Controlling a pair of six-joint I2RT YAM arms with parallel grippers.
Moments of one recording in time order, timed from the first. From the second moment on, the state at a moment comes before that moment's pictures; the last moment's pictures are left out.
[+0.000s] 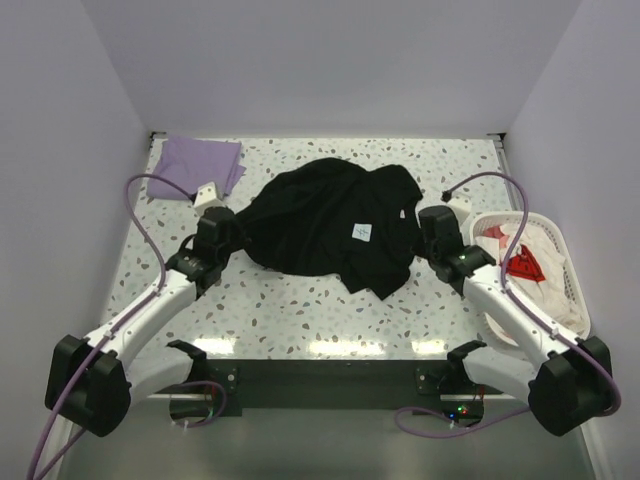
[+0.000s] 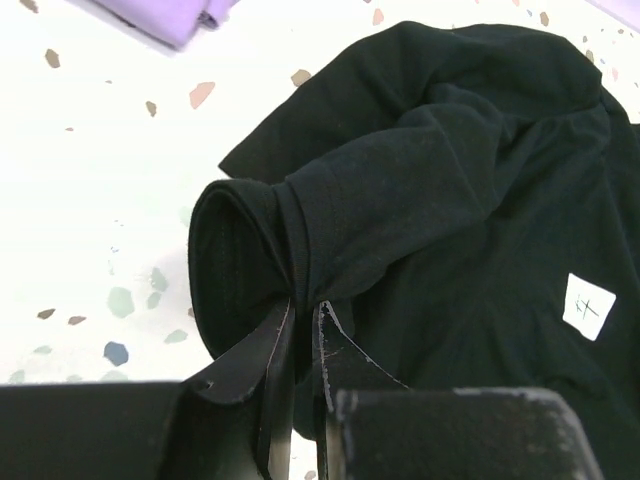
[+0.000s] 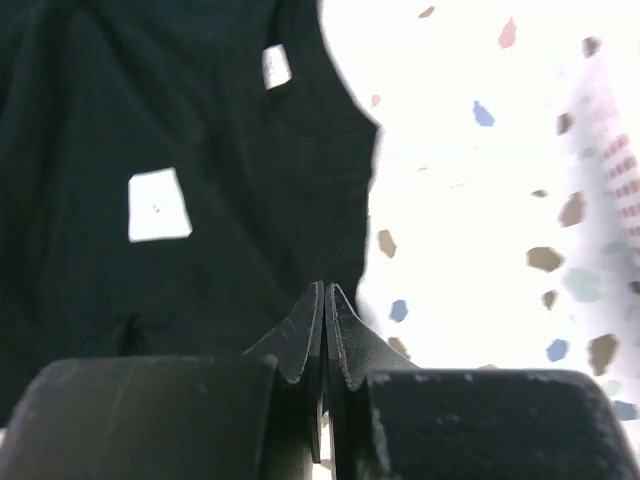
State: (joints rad) left arm -0.41 1.09 0.67 -0.15 -0.38 -0.63; right arm 0.44 1.09 0.75 -0.40 0.46 0.66
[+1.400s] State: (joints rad) left arm -0.27 0.97 0.68 -0.27 -0.28 -0.64; right arm 0.18 1.40 1.03 -0.41 0.27 0.60
